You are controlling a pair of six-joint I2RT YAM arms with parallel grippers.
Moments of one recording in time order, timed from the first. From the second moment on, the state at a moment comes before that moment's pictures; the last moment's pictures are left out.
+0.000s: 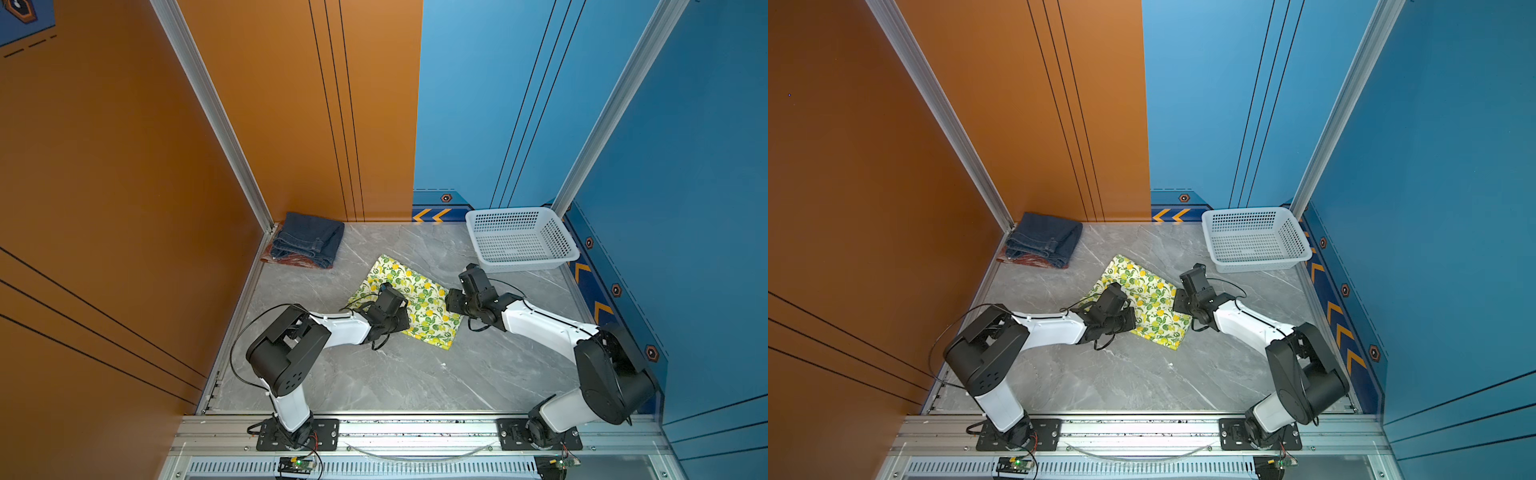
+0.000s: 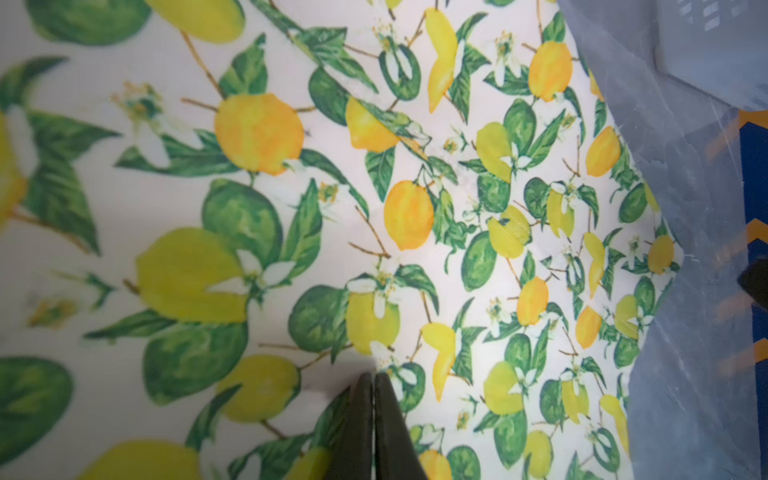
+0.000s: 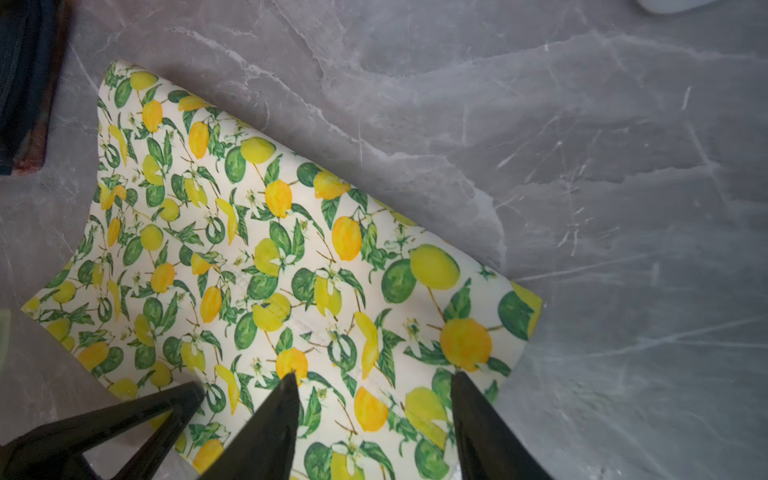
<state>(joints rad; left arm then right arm) -0.69 1.74 0.81 0.07 0.02 -0.82 0.51 1.55 0.89 -0.22 0.08 0.63</state>
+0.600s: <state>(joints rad) -0.65 1.74 0.76 0.15 0.12 -0.85 0.43 1.79 0.97 -0.14 0.04 0.56</state>
